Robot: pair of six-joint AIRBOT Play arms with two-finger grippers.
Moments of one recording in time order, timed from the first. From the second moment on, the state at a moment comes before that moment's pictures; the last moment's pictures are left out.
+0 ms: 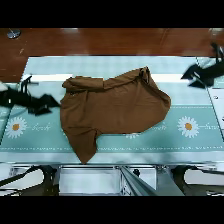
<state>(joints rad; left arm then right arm) 0.34 -1.31 0.85 0.96 -1.30 -1.27 -0.35 -1.45 1.36 -1.11 1.35 1.49</state>
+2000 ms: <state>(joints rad) 0.30 -0.91 1.52 0.51 -1.16 -1.01 -0.13 -1.06 1.71 -0.93 1.30 1.39</state>
